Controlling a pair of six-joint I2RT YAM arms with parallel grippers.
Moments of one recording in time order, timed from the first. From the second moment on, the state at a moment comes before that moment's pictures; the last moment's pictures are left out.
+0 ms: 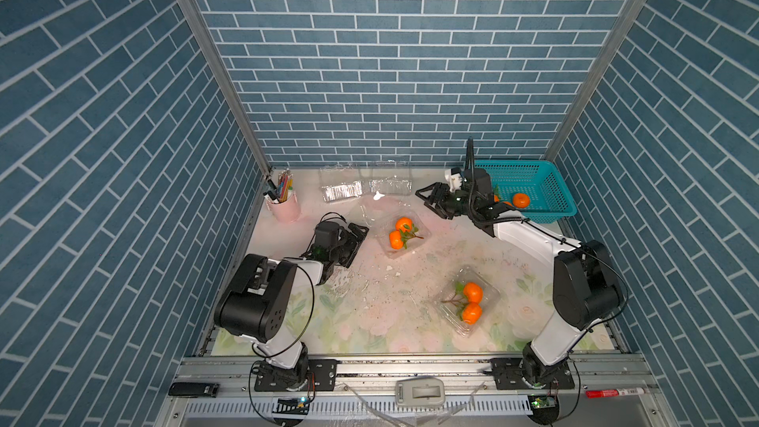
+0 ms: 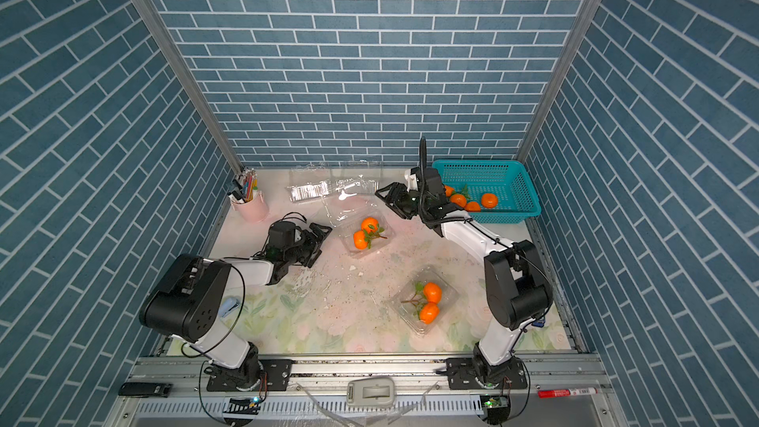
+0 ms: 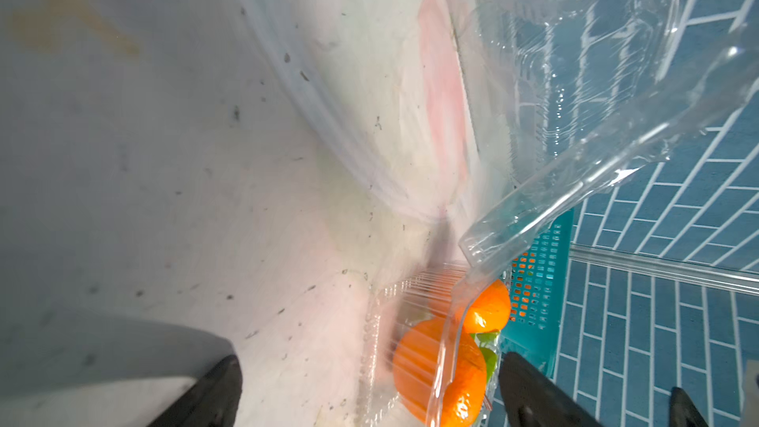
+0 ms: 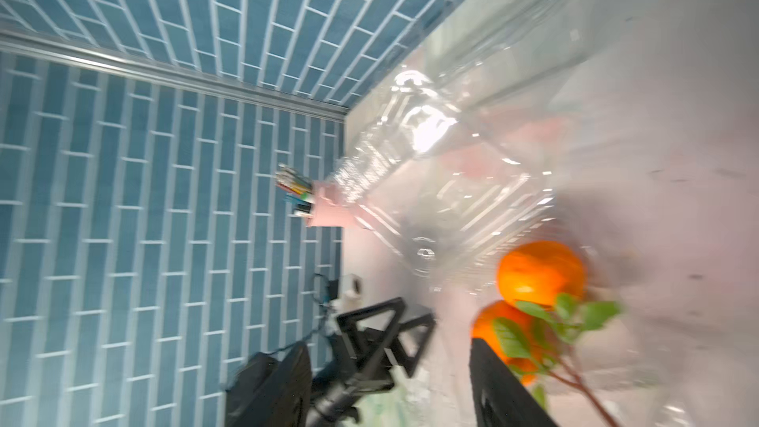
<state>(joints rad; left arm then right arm) -0.24 1.62 0.58 0.42 0.30 -1.20 0.47 1.71 1.24 -0.03 -0.53 0.95</state>
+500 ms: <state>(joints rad) -0.22 1.64 0.81 0.21 0.40 -1.06 0.49 1.86 1.34 -0.52 -0.36 0.46</state>
